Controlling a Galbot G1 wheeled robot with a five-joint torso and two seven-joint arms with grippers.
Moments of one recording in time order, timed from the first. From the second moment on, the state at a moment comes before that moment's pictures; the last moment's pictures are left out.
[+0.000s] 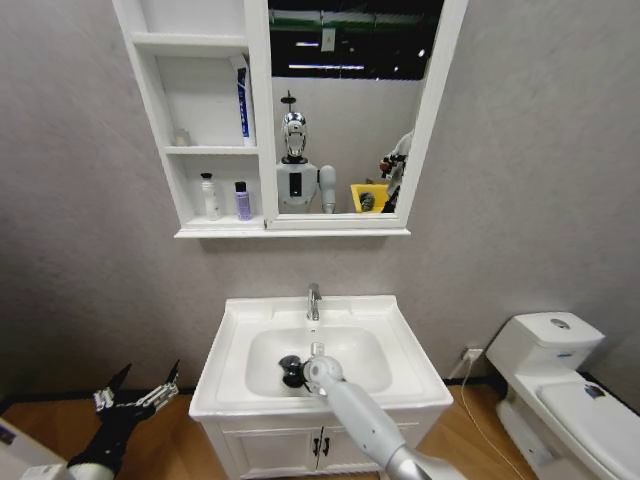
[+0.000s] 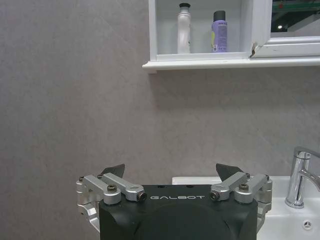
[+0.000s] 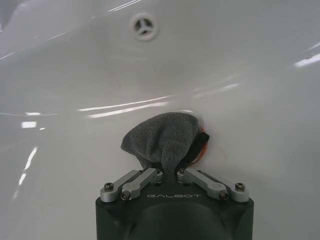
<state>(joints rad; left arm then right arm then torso) 1.77 -1.36 -0.97 -2.41 -0.44 0.18 0.06 -0.52 1.41 -0.10 1.03 1.09 -0.58 0.43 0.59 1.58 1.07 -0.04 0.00</state>
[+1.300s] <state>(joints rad) 1.77 -1.36 -0.97 -2.41 -0.44 0.18 0.06 -0.52 1.36 -0.14 0.96 0.73 -0.53 0.28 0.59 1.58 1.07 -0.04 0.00</state>
